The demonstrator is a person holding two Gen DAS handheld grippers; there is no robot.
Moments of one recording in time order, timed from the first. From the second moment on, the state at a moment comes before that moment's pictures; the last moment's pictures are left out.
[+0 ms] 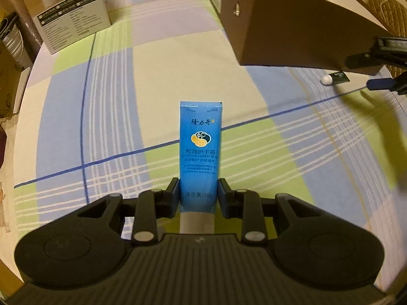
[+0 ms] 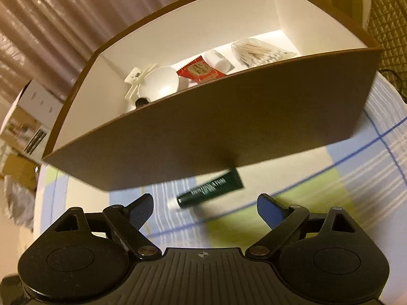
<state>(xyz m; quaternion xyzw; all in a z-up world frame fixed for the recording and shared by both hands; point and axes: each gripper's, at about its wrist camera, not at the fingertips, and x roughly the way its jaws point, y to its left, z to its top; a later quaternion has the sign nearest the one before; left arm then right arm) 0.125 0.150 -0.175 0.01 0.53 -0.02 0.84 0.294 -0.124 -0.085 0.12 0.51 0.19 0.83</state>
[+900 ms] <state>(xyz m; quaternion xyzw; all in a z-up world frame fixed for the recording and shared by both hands) 0.138 0.153 -0.174 0.03 0.53 -0.06 0.84 0.270 -0.145 -0.108 -0.04 0.51 0.23 0.83</state>
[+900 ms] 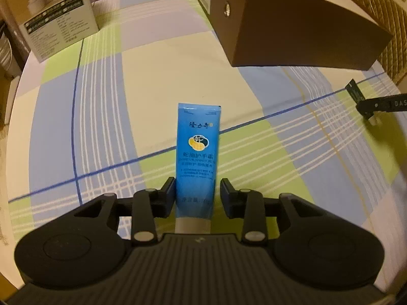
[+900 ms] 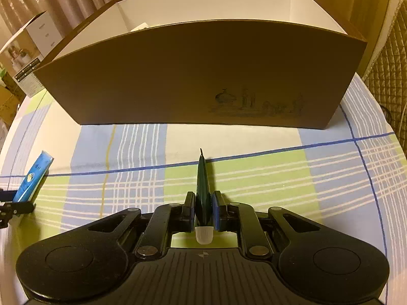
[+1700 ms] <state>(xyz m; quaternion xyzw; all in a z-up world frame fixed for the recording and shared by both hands) 0.126 0.064 -0.120 0.00 0.49 -0.10 0.86 0.225 -0.219 -0.074 0.04 0.54 0.24 0.81</state>
